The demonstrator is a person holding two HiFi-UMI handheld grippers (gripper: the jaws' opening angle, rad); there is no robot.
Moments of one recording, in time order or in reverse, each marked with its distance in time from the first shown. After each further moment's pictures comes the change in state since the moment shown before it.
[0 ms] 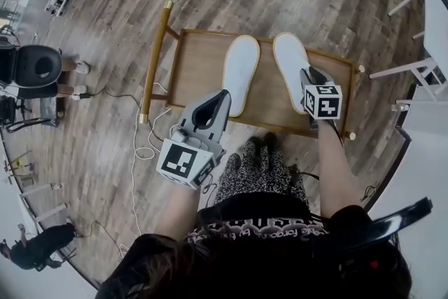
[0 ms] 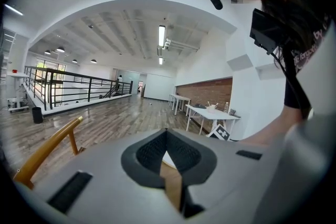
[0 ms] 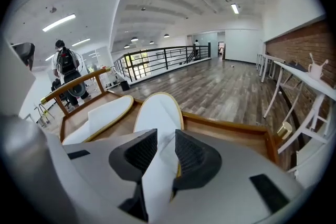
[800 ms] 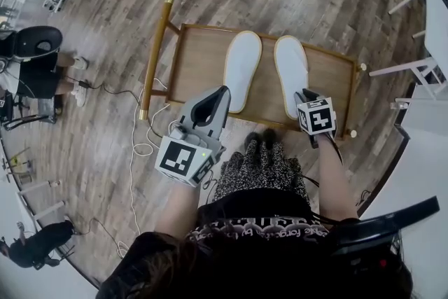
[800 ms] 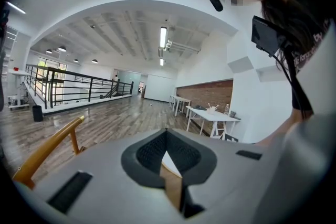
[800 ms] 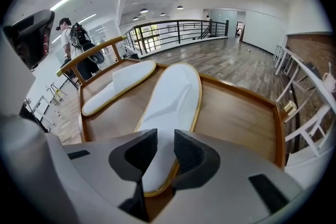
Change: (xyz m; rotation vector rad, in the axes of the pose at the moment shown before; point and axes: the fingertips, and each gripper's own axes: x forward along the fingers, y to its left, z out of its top) left arm -0.005 0.006 -0.002 -0.016 -0.014 0.003; right arm -0.026 0.047 -0.075 -0.110 0.306 0.085
